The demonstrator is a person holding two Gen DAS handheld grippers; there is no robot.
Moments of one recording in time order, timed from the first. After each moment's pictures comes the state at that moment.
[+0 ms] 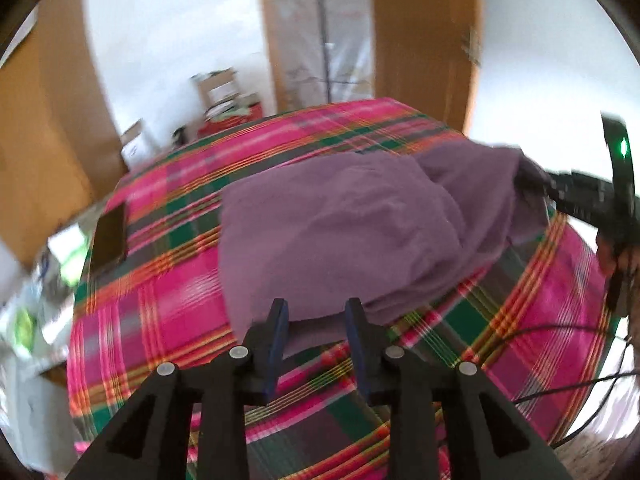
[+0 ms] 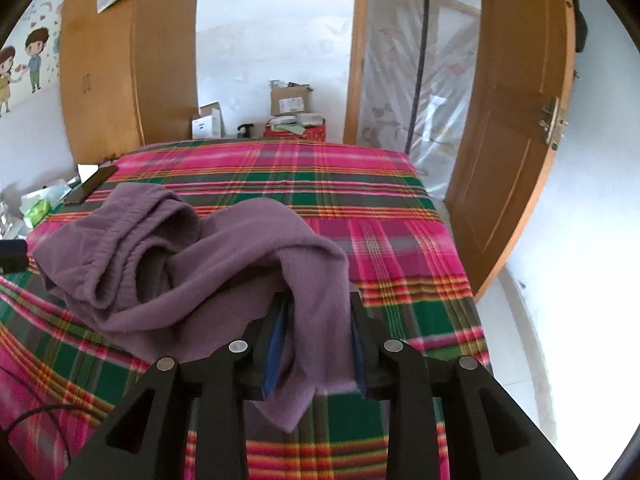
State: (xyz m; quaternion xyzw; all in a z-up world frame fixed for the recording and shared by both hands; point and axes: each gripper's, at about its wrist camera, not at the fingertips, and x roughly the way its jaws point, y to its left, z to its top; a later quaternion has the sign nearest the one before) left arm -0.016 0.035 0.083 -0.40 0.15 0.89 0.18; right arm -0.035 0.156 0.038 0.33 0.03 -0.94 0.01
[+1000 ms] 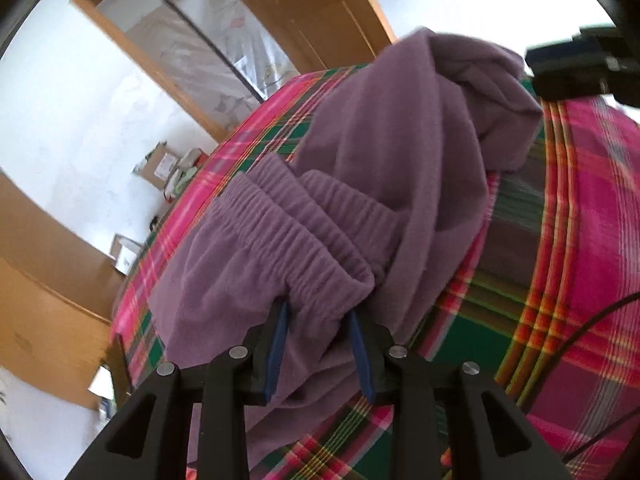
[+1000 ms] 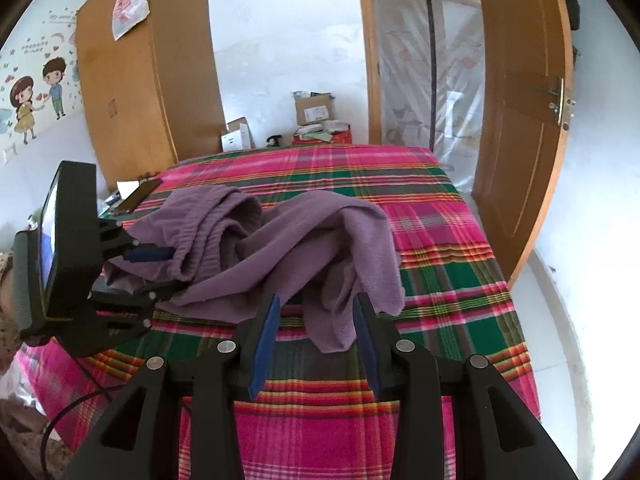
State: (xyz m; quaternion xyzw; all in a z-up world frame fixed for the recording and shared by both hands) left arm -0.029 0.141 0.033 -0.34 0.36 0.84 0.22; right arm 0.019 0.142 0.045 0.32 -0.02 -0.95 0.07
